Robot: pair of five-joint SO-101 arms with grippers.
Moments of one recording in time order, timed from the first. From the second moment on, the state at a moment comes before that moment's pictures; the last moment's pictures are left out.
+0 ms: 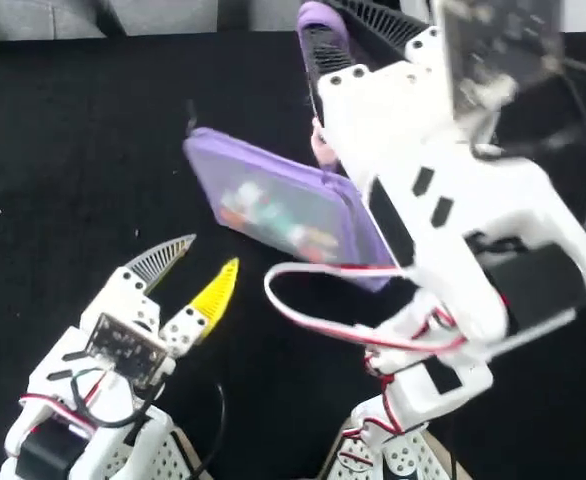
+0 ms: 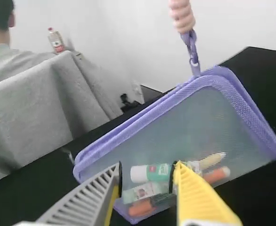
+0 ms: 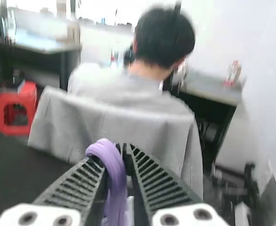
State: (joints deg) left arm 20.0 -105.0 63.0 59.6 -17.5; right arm -20.8 5.4 -91.7 95.1 6.5
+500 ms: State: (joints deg) left arm 12.5 -104.9 67.8 52.5 -17.5; right arm -25.3 -16.4 -68.9 76.2 6.5
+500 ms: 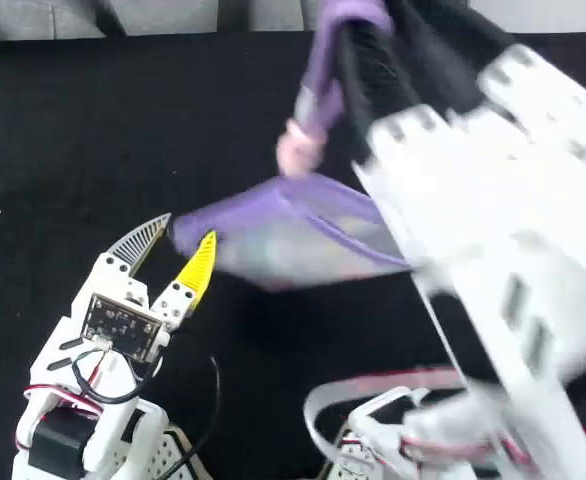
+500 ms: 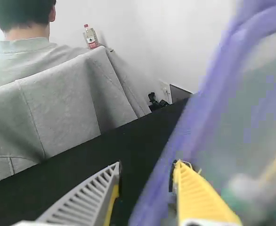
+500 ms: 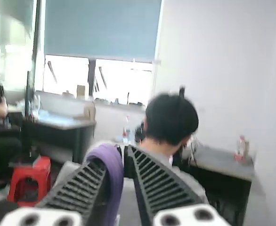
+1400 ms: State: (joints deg) left arm 12.5 -104.9 67.4 52.5 -17.3; right arm -34.1 -25.7 -47.7 80.6 6.7
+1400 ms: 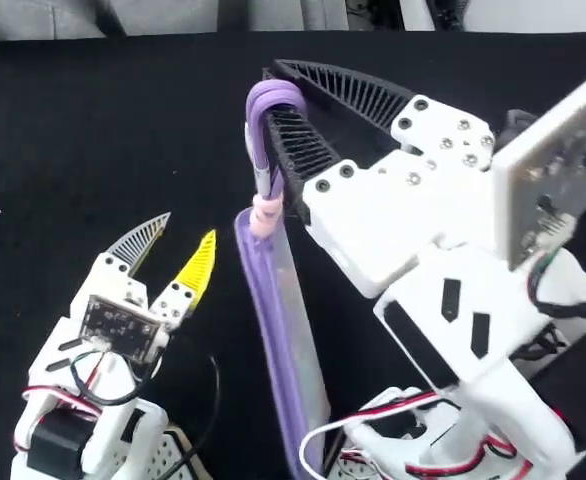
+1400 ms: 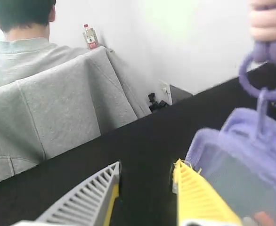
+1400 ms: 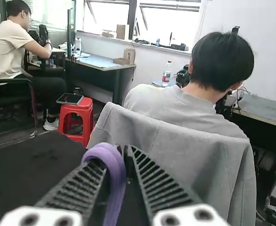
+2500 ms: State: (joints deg) left arm 29.2 -82.2 50.2 65.1 -1.4; right arm -34.1 -32.7 -40.6 81.2 10.0
